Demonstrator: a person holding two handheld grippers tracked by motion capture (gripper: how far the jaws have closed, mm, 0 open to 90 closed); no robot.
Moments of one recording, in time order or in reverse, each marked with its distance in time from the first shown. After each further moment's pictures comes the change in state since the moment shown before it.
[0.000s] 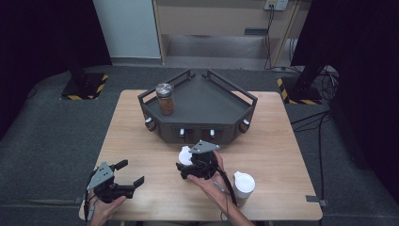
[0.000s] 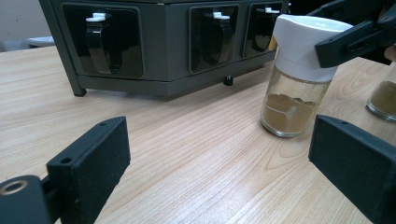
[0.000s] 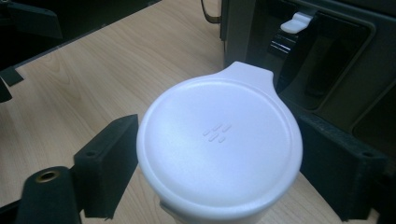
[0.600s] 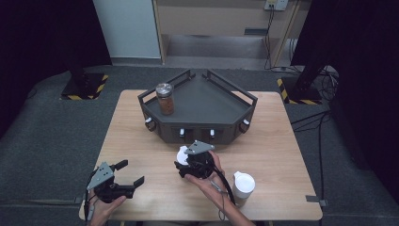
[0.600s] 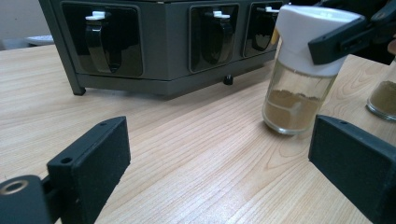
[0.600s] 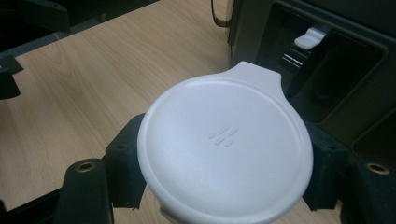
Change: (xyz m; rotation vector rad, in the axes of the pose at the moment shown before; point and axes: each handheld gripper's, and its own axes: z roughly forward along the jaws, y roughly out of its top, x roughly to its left) left arm 0.001 0.000 0.001 0.003 -0.002 -0.003; right arm 0.010 0.014 -0.001 0.018 -0.009 -0.075
